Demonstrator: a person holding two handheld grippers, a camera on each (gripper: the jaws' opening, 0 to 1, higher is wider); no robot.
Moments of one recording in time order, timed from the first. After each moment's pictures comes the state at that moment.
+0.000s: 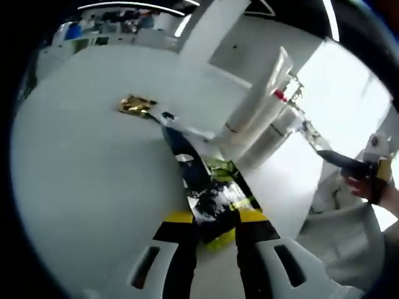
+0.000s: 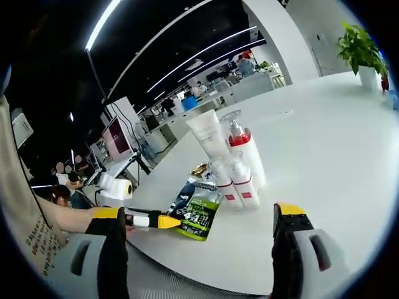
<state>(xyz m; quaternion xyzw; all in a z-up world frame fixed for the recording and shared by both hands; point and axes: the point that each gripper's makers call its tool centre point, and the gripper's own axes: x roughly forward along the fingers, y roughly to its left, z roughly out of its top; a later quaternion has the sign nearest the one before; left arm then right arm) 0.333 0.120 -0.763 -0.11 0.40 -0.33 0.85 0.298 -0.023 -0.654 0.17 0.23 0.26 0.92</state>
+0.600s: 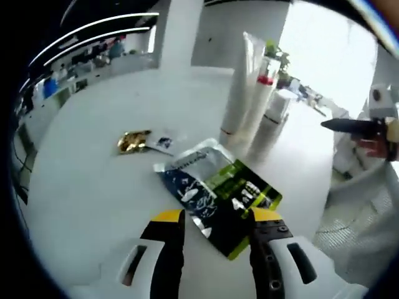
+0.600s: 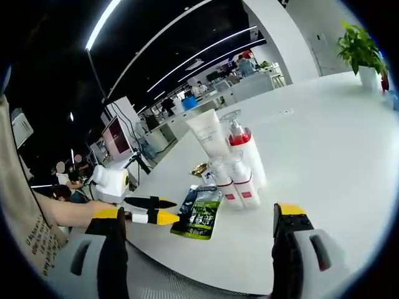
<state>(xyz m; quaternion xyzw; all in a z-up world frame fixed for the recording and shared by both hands) 0.354 0.120 -0.746 0.08 0.35 -0.37 0.86 0.297 -0.023 -0.654 0.17 0.23 0.26 0.92</state>
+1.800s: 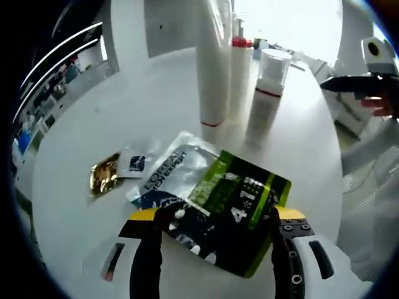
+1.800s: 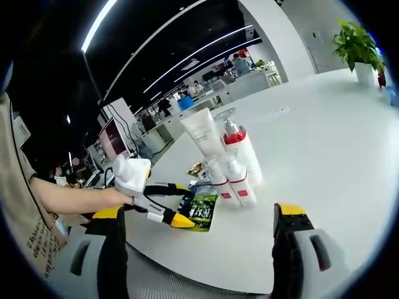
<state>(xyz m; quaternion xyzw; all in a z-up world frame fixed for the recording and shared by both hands) 0.385 0.101 -0.782 0.19 0.37 -0.44 0.80 0.299 -0.027 -0.658 0.18 0.24 0.25 0.92</state>
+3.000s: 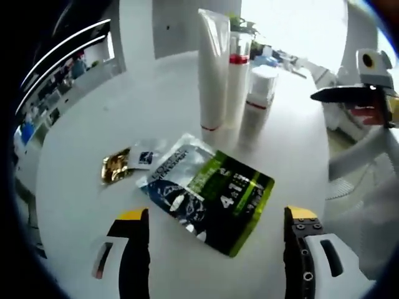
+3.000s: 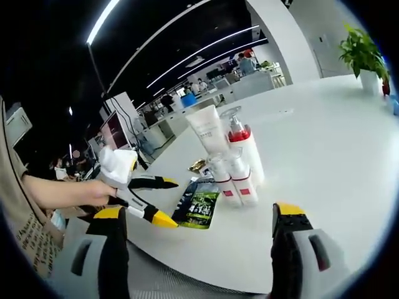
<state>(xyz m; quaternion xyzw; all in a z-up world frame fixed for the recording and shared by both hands) 0.361 0.121 -0.753 0.16 0.38 -0.42 0.81 0.294 -0.022 -0.660 0.16 0.24 0.26 0.92</state>
